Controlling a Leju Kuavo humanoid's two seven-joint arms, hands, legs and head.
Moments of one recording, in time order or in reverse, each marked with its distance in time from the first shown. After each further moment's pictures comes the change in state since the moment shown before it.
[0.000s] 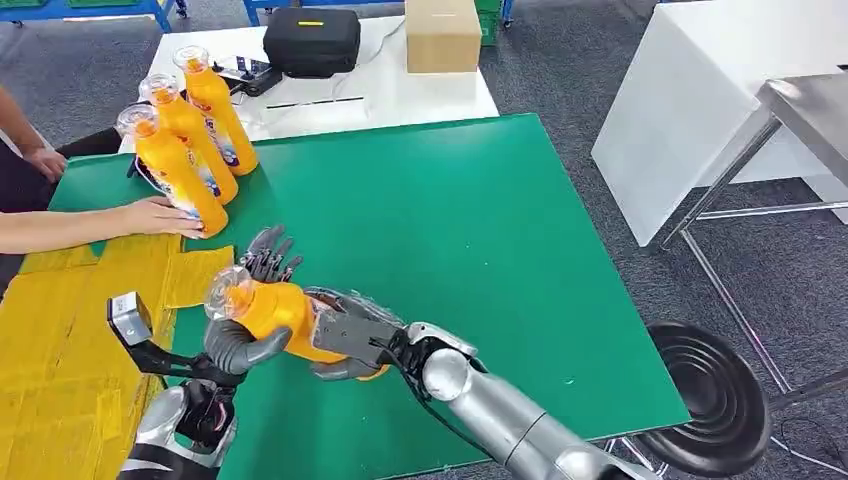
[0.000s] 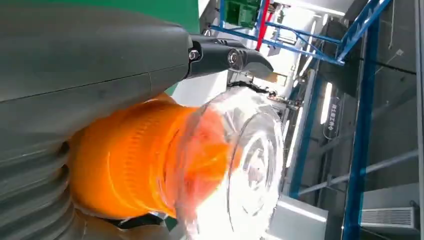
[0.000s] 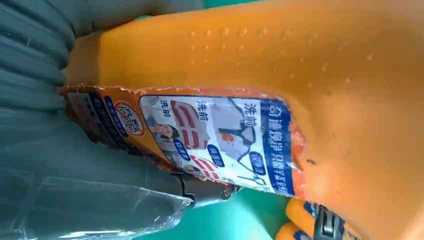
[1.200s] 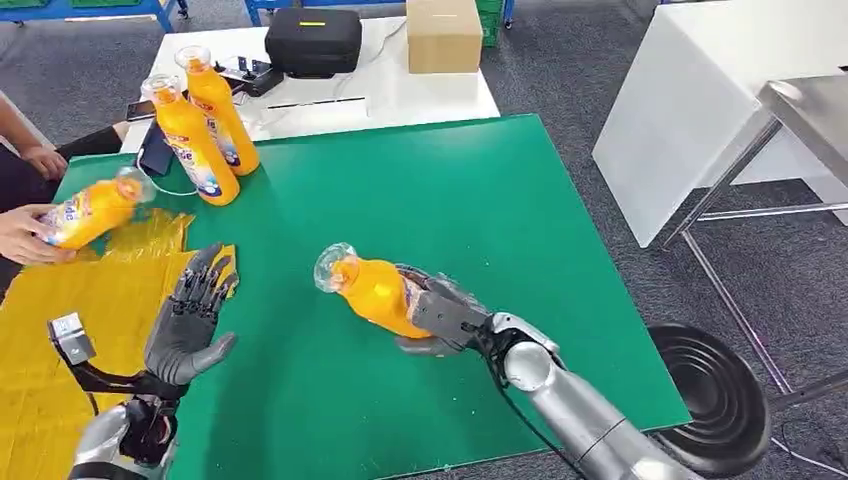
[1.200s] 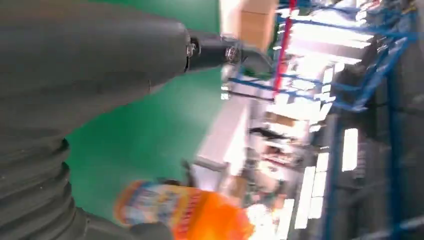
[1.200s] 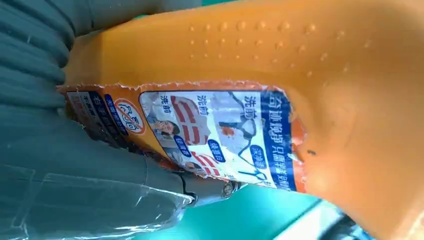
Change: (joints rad) left arm 0.052 0.095 0.169 0.029 -0.041 -0.008 -0.013; right arm 0.088 -0.233 -0.122 -0.195 -0.004 -0.013 -0.031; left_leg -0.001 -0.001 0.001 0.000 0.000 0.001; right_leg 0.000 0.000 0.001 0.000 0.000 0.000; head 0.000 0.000
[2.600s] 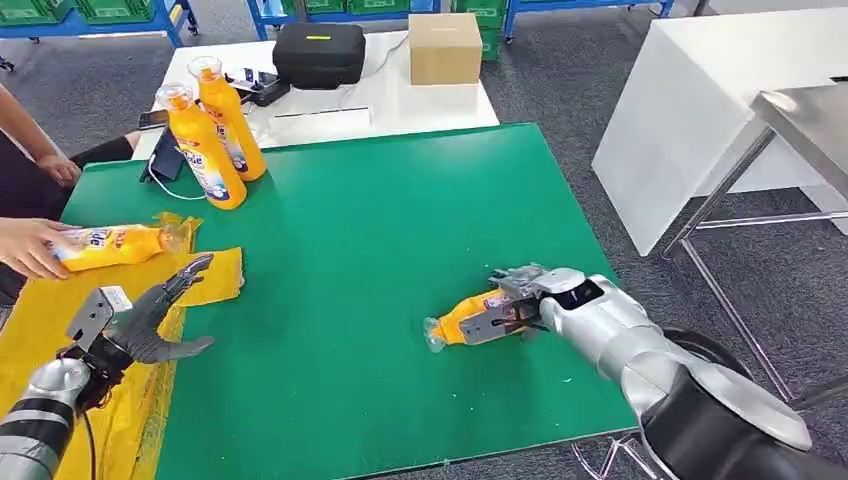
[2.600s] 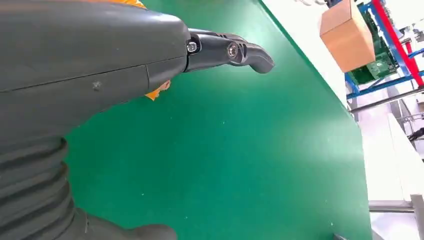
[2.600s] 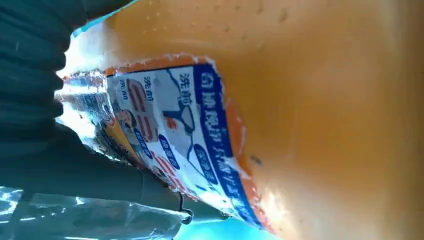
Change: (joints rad) left arm -0.306 0.313 -0.104 0.508 -0.596 0.032 -0.273; right arm -0.436 -0.077 0.460 0.778 0.605 0.199 0.108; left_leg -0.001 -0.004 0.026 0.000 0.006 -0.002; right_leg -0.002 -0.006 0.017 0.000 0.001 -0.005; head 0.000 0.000
